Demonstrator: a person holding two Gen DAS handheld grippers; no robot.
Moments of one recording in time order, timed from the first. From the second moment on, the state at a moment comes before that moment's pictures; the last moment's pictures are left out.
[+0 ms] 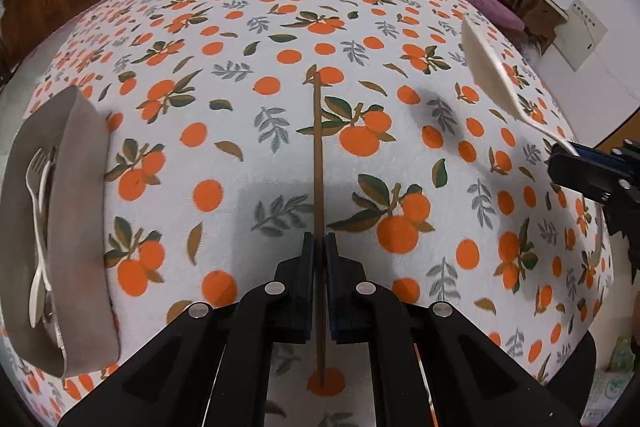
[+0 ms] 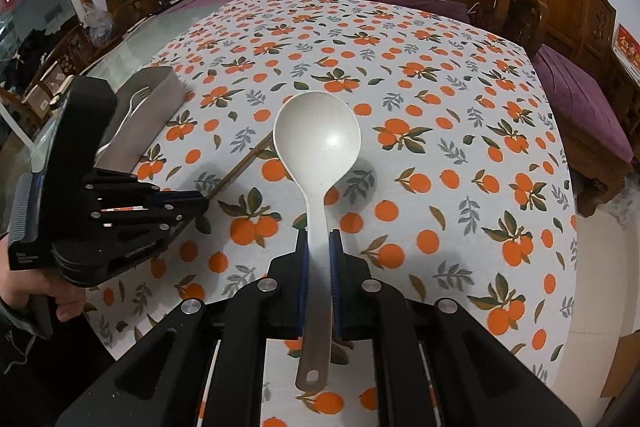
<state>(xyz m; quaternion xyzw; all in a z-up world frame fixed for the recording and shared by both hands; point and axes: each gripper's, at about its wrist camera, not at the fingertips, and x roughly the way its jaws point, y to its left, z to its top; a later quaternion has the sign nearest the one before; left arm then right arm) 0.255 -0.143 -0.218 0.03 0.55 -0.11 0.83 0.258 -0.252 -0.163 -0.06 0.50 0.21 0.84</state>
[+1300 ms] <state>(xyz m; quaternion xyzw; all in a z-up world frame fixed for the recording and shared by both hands) 0.218 0.018 -0.130 -0.02 0.48 -0.13 0.87 0.252 -0.107 -0.129 -0.05 0.47 0.25 0.85</state>
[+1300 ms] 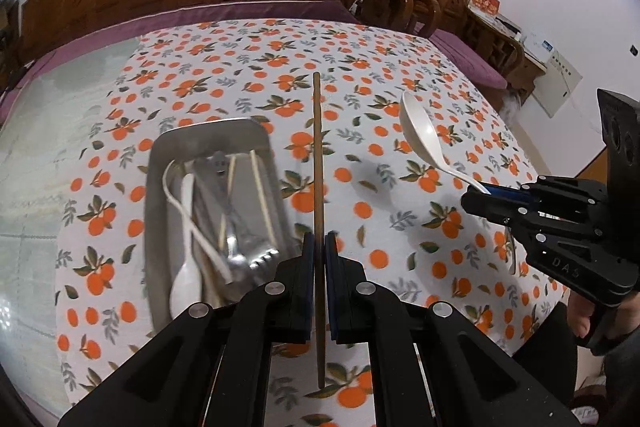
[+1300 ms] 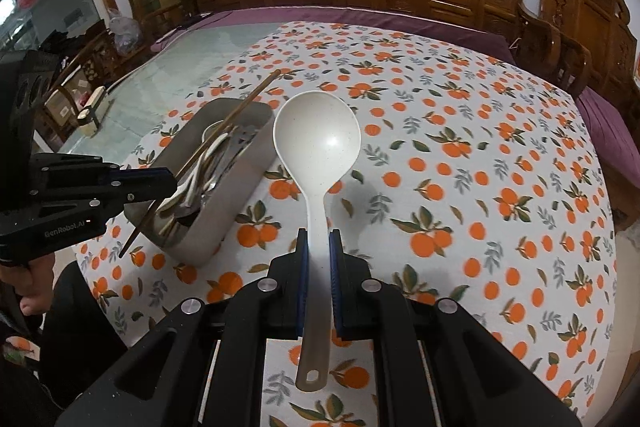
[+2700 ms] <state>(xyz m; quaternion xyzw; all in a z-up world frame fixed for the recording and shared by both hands) 0.252 0.076 -0.177 -0.03 0.53 -0.11 0.84 0.252 -0.060 -0.136 -0.06 0.47 0.28 0.83</state>
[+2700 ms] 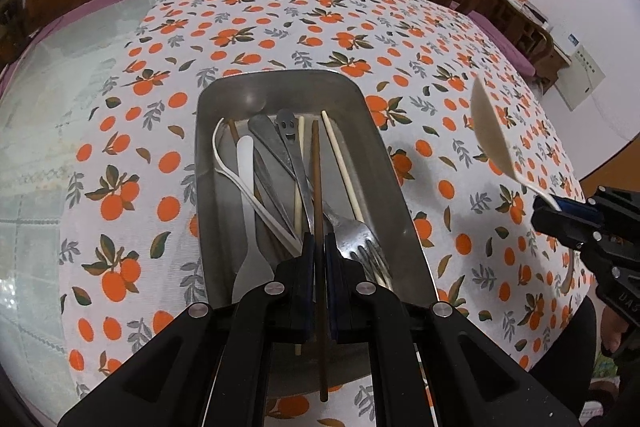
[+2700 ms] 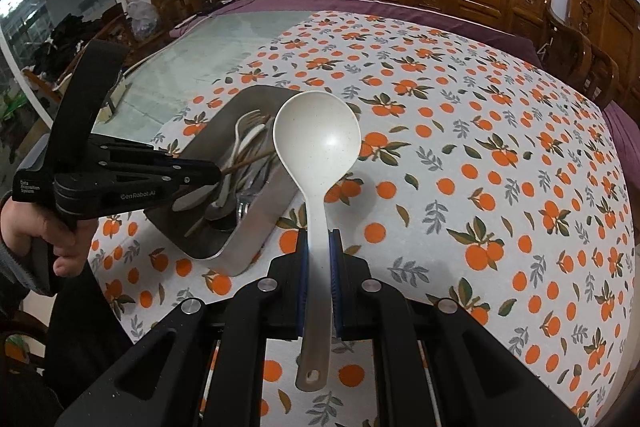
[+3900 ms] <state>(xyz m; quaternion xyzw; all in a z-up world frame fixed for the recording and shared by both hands) 0.214 0.142 -0.131 -0.05 0.47 -0.06 0.88 0.291 0.036 -0.151 -0.02 0.49 0.31 0.81</state>
